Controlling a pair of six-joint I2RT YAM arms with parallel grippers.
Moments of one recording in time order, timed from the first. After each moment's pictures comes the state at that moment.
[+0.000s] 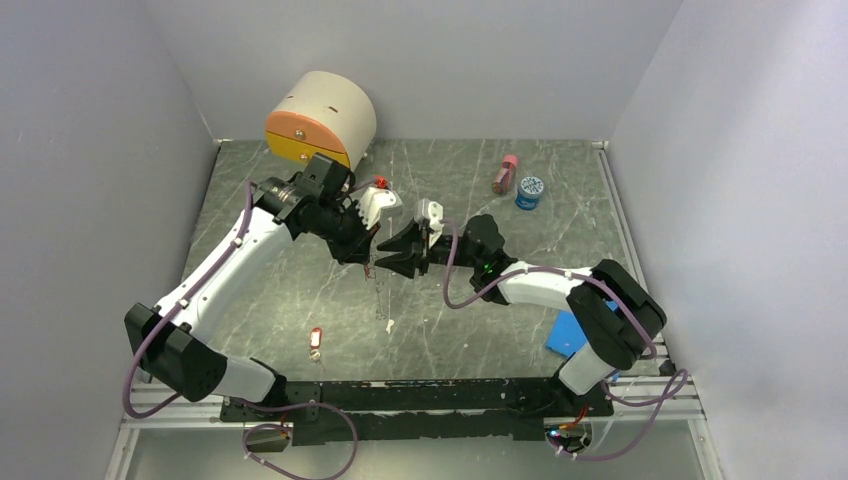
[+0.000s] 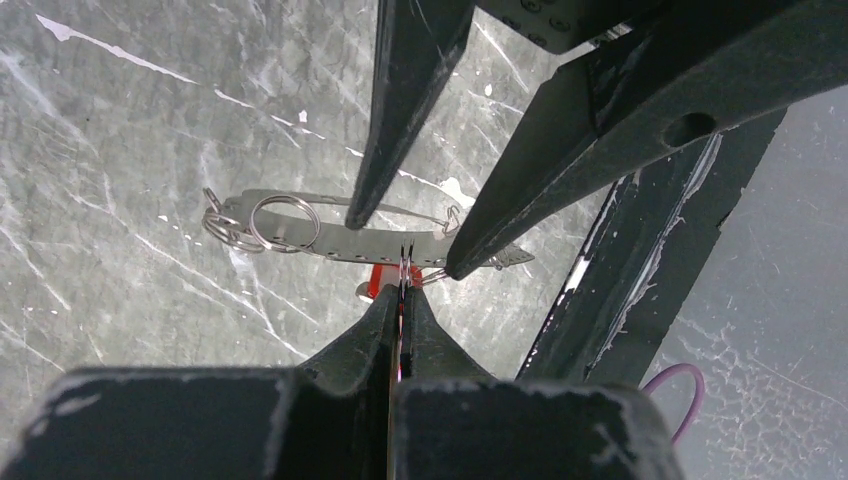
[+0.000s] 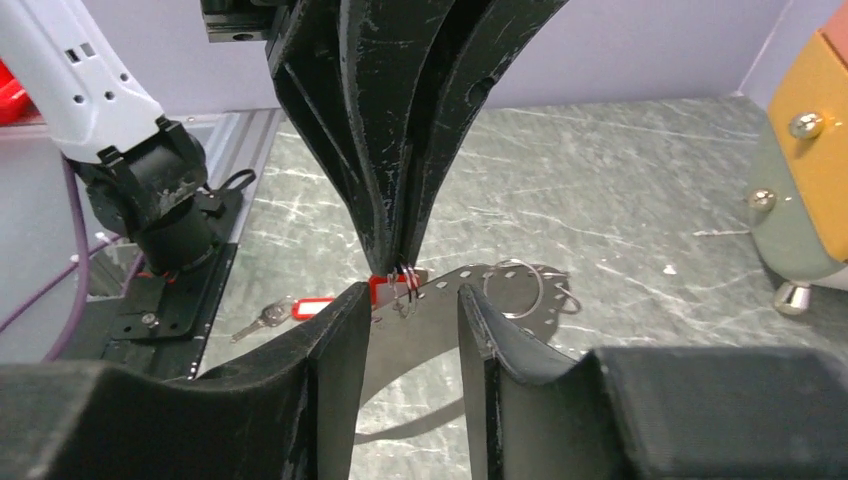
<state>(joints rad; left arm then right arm) -0.52 1.40 1.45 -1.11 0.47 0.45 0.74 1.57 0.74 0.97 -0.77 0.10</state>
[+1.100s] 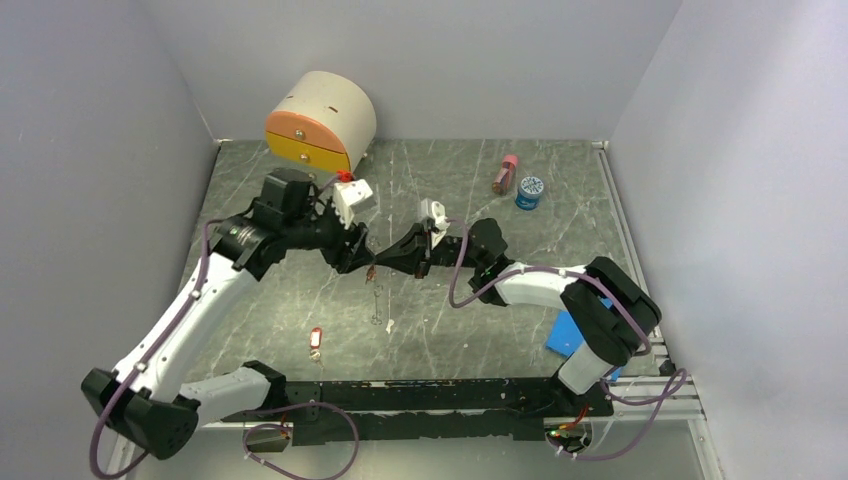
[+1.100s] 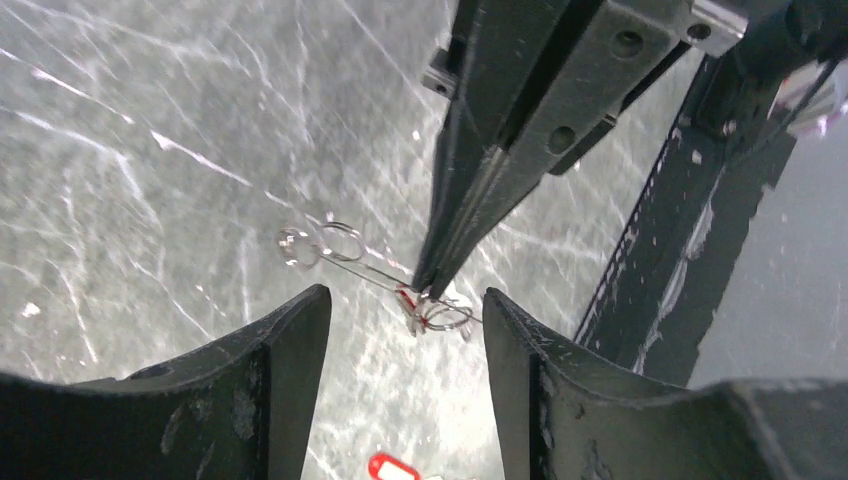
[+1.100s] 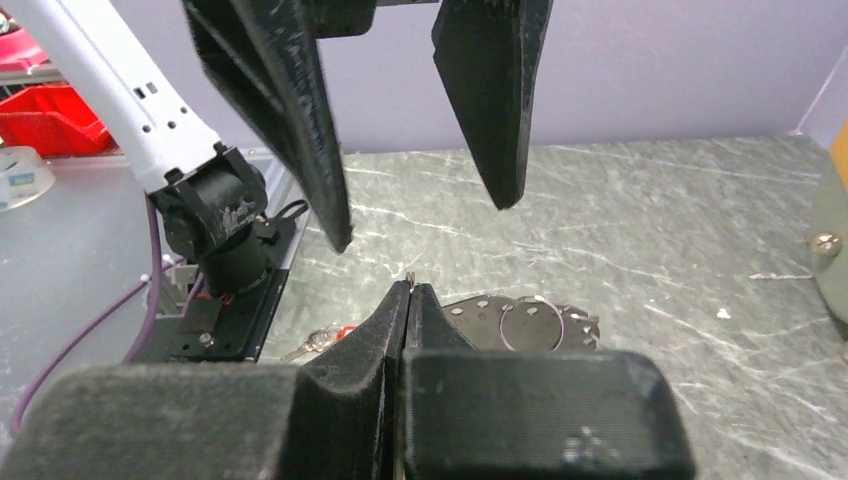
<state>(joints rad) -0.49 1.15 1.26 -0.82 0.53 0.29 0.75 1.62 0.74 1.14 -0.85 0.25</state>
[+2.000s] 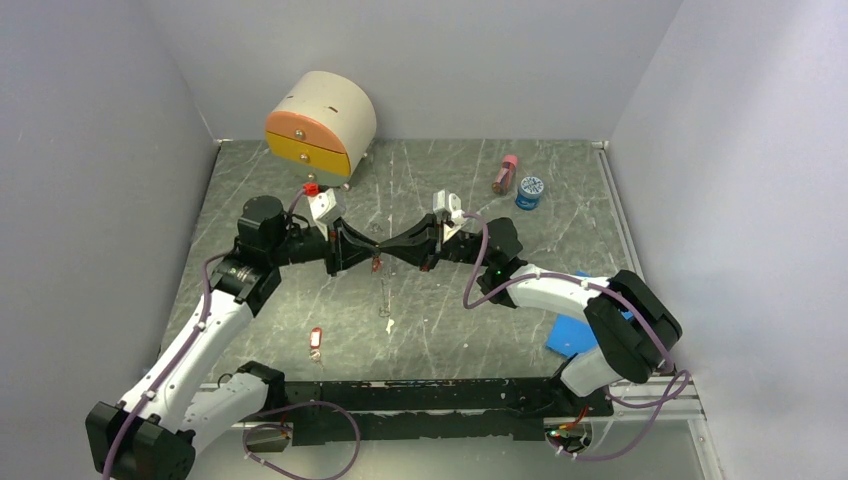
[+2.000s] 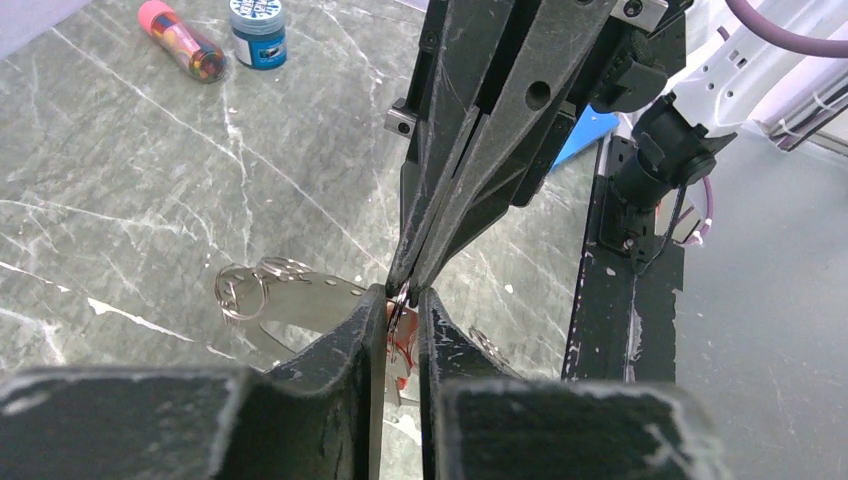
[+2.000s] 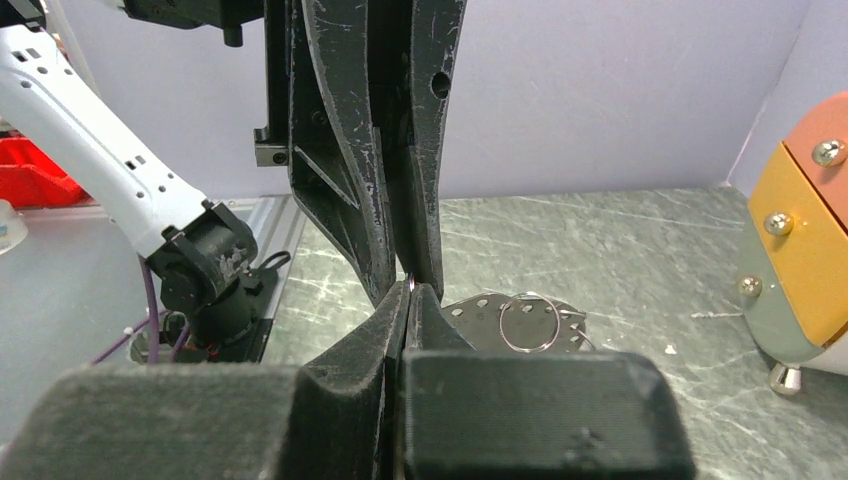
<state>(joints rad) -0.35 0.93 0.82 -0.11 0.89 -0.01 0.75 1.49 0.72 1.13 -0.76 0.27</state>
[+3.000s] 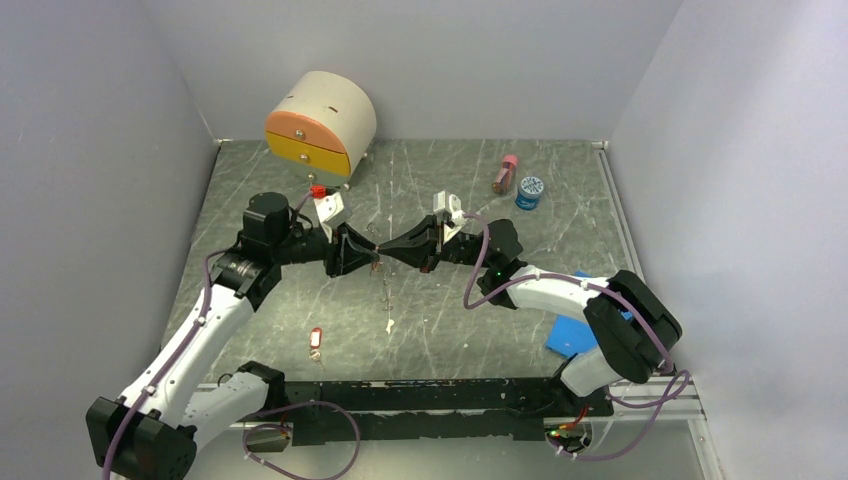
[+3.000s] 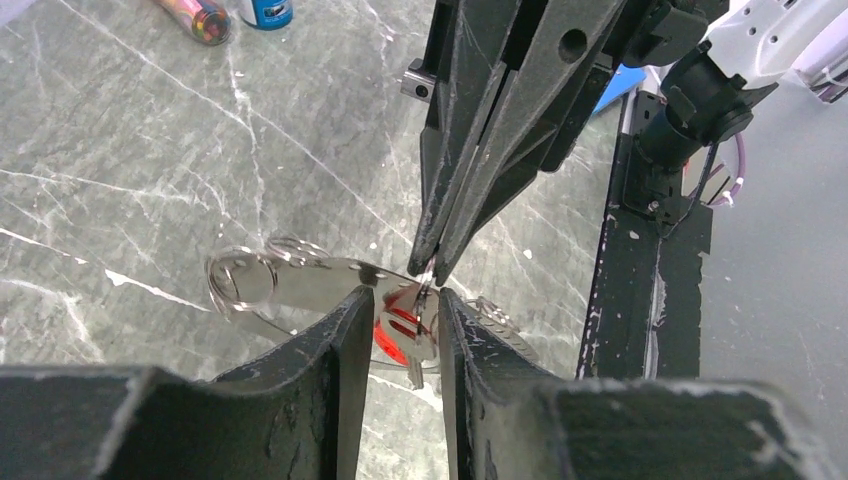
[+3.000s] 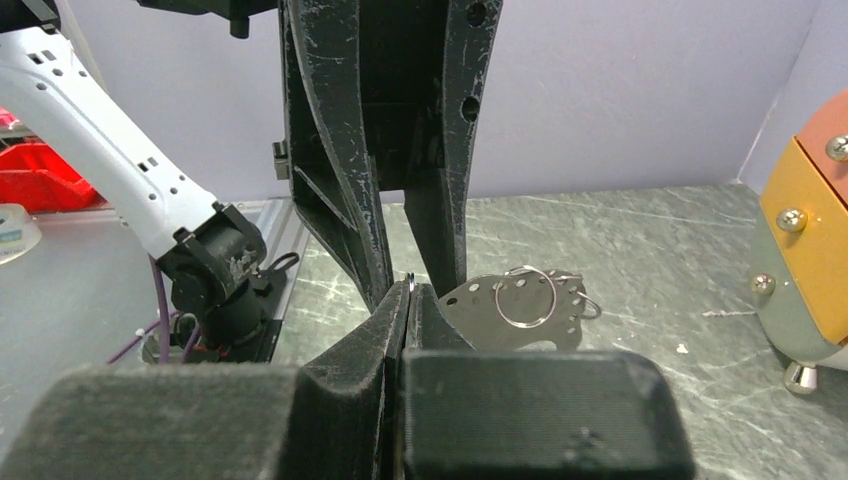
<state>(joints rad) -0.35 0.96 0.87 -0.26 0.87 0.13 0.75 1.49 0.71 1.14 -0.76 0.29</state>
